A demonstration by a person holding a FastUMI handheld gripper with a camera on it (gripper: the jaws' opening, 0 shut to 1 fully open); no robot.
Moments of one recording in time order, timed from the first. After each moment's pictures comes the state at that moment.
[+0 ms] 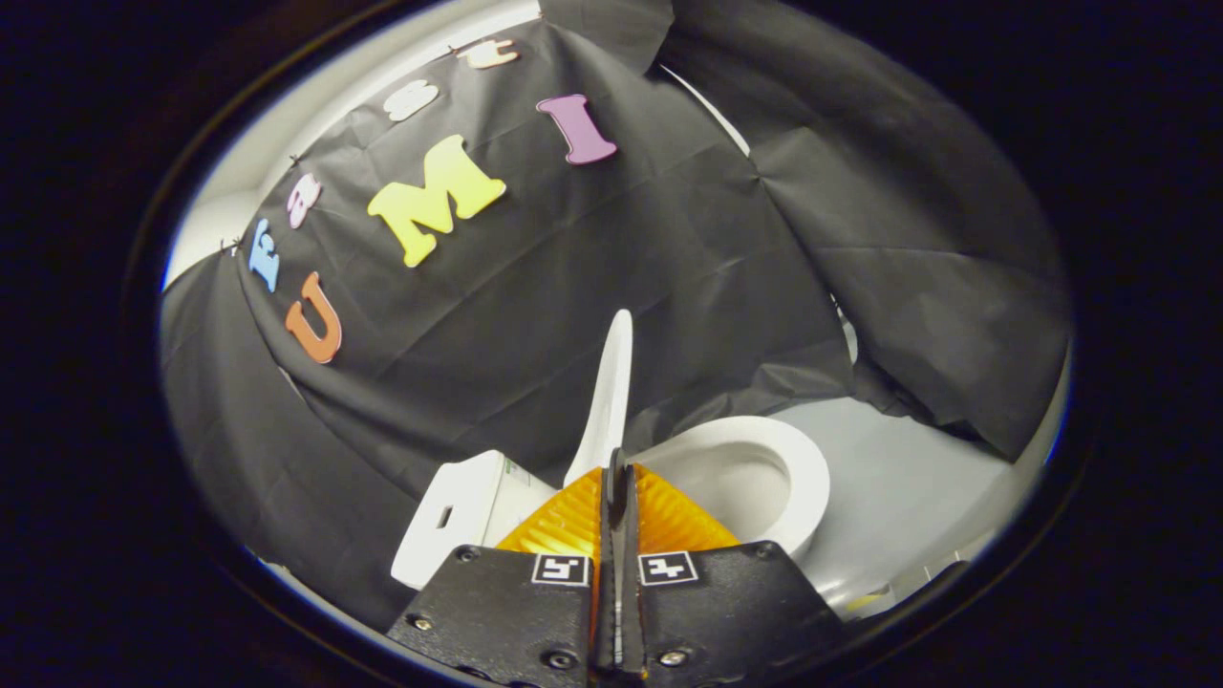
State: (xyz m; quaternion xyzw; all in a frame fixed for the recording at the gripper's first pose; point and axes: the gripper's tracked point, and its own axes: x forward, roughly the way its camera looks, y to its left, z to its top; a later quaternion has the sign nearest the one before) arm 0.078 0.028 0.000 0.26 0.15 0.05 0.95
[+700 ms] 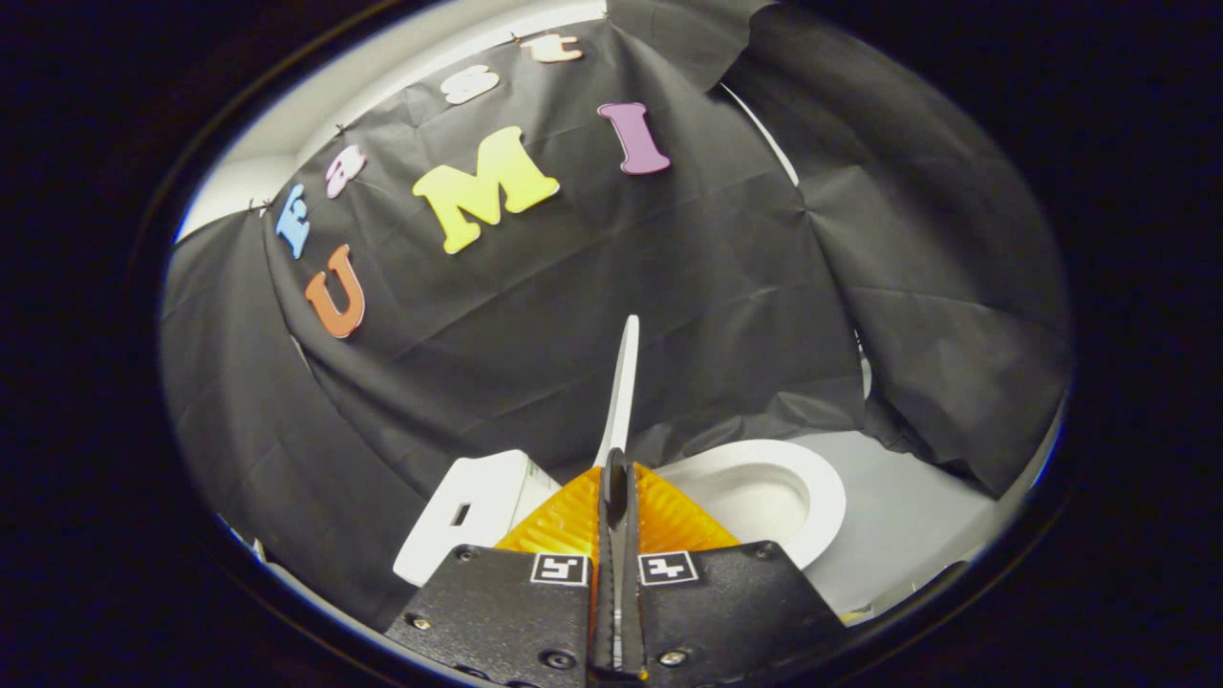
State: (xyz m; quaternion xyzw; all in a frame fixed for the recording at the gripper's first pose) arm 0.073 0.088 0.038 0.20 0.13 0.07 0.97
